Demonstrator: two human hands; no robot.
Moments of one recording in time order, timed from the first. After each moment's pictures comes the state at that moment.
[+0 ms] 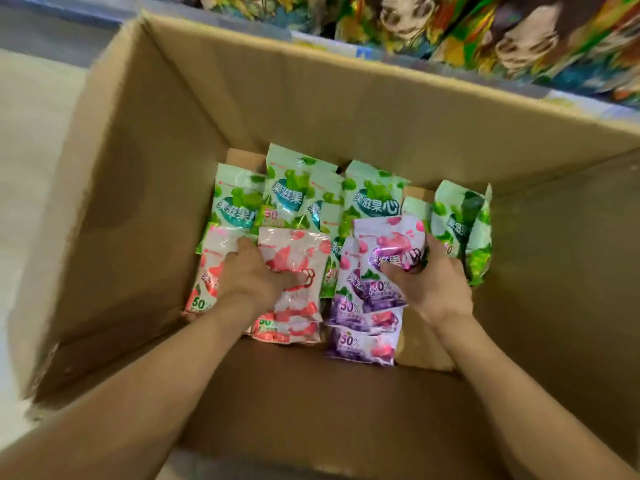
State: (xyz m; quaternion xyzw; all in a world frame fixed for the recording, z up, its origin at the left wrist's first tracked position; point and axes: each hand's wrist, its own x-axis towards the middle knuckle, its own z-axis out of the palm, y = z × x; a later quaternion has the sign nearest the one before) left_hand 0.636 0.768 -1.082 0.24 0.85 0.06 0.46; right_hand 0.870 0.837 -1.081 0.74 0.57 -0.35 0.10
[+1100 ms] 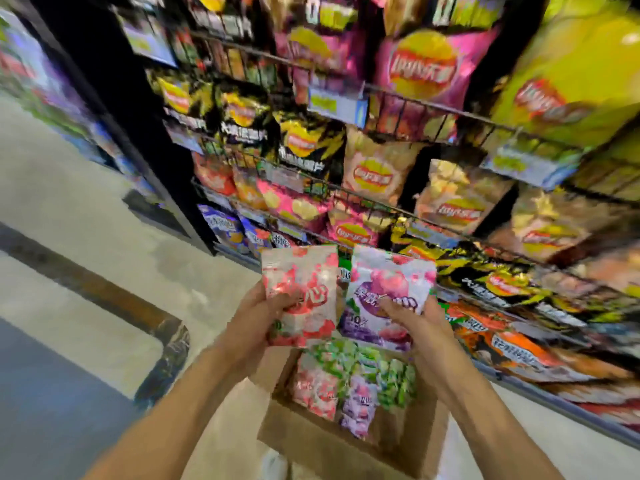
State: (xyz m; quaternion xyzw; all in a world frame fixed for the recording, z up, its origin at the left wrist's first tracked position) left_hand 0.545 0.733 -0.440 0.11 0.63 0.55 0.54; right_hand 0.757 0.853 -0.425 0.49 0.49 -0.68 -0.23
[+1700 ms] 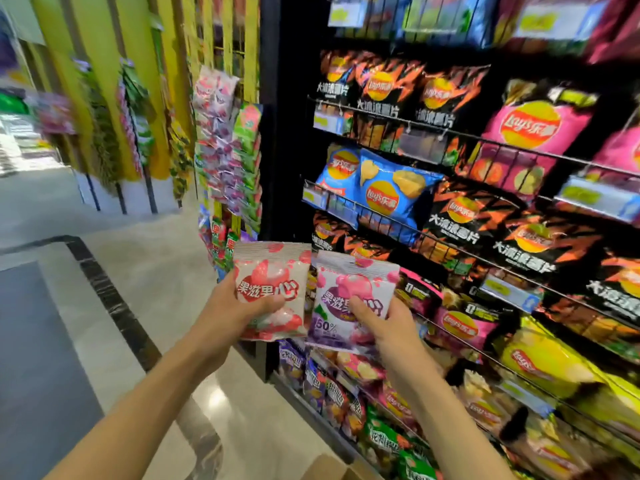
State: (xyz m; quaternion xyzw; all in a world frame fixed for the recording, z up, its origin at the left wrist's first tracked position) left_hand 0.422 0.561 -0.073 0.22 0.64 0.70 0.24; right_hand 0.587 0.736 -0.073 0.22 0.70 -0.63 -0.26
